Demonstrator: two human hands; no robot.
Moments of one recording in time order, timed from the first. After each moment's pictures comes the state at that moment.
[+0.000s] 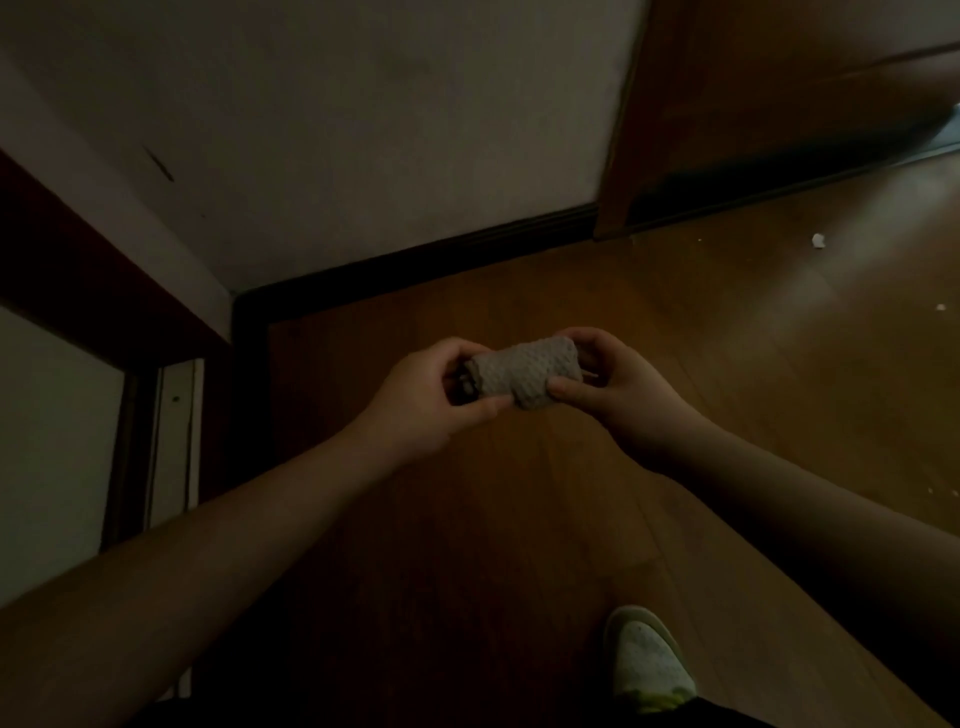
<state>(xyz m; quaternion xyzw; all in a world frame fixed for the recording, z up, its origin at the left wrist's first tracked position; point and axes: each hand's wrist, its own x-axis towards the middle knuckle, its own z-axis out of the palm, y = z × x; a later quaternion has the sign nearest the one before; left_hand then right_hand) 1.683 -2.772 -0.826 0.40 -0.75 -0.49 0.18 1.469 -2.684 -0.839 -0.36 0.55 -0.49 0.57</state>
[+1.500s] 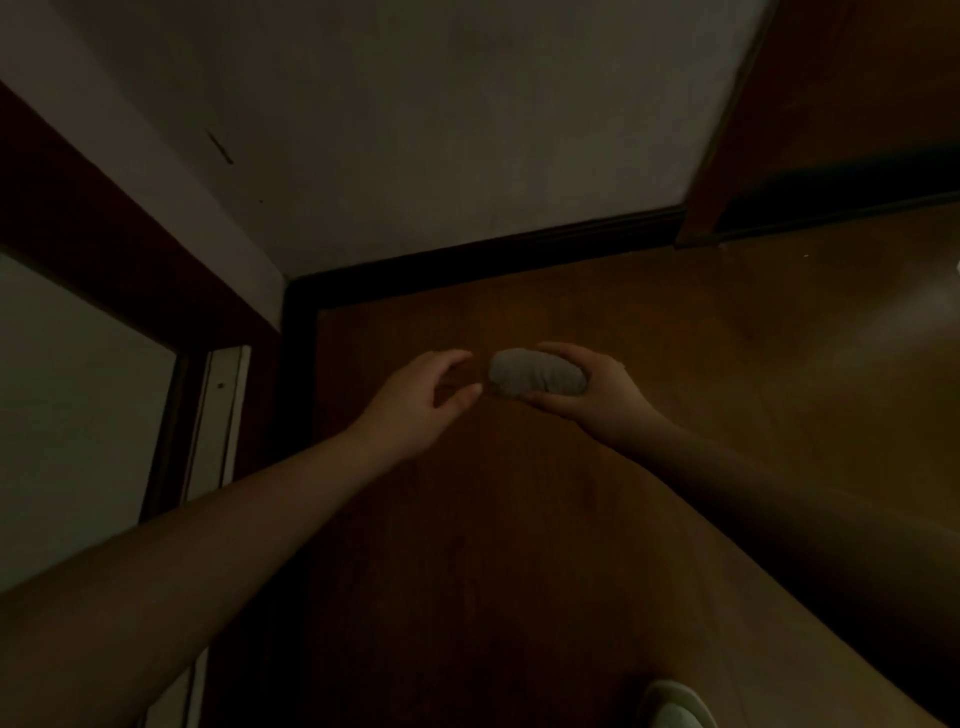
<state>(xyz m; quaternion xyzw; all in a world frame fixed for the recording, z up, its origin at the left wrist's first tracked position) 1.714 -2.835 -0.882 0.50 -0.79 -0.34 0.09 1.476 -2.784 -0.931 -0.55 0.60 -0.36 0.46</state>
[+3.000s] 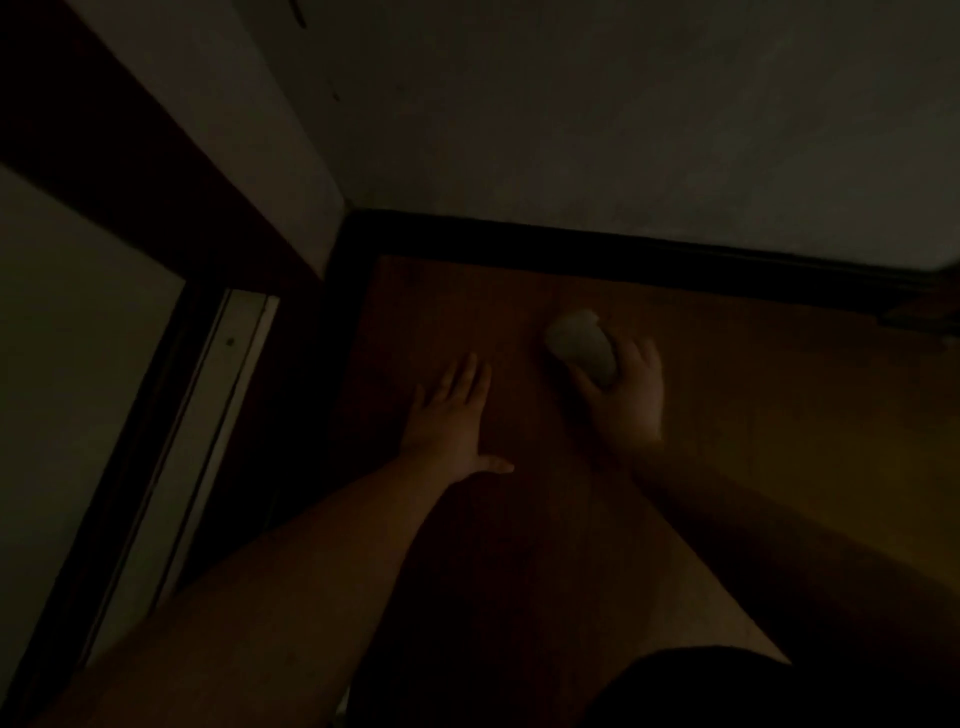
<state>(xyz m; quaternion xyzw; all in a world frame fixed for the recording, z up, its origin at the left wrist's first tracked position) 1.739 -2.906 -1.037 0.61 -0.72 -0.24 -0.21 1.524 -2.928 -1.044 -0.59 0.70 -0.28 0.30</state>
